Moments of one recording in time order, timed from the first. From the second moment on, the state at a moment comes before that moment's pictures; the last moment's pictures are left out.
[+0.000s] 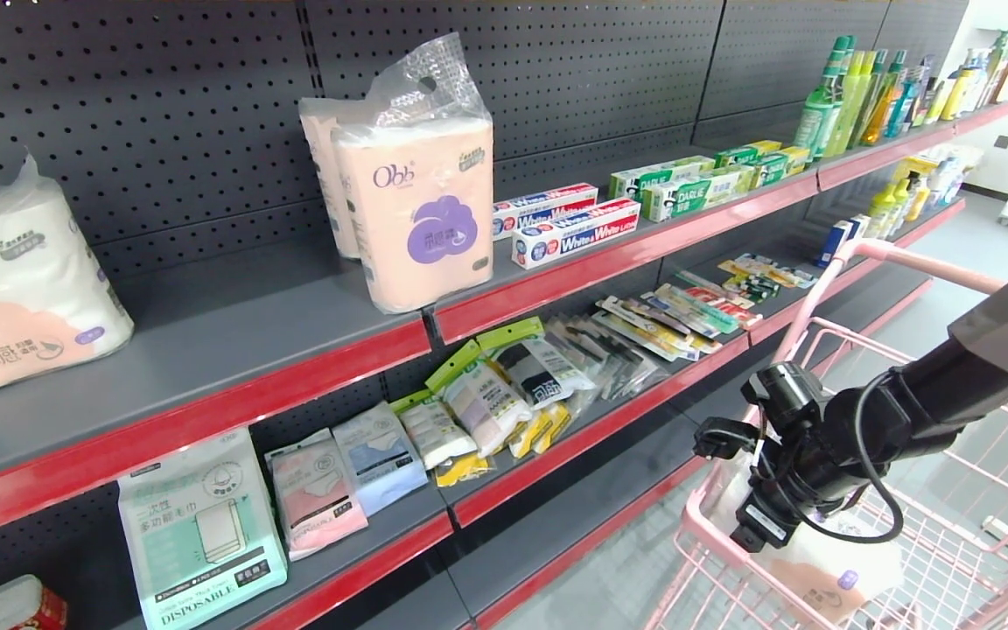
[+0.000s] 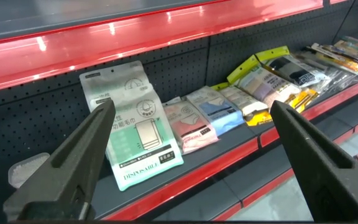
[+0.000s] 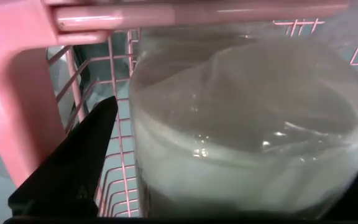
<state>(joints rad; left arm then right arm) 0.01 0.00 0.00 0.00 0.04 0.00 0.15 2.16 -0.93 0.05 -0.05 -0.60</state>
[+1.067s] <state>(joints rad) 0.01 0.00 0.00 0.00 0.04 0.00 -0.06 1.81 -0.80 0.00 -0.06 -0.54</state>
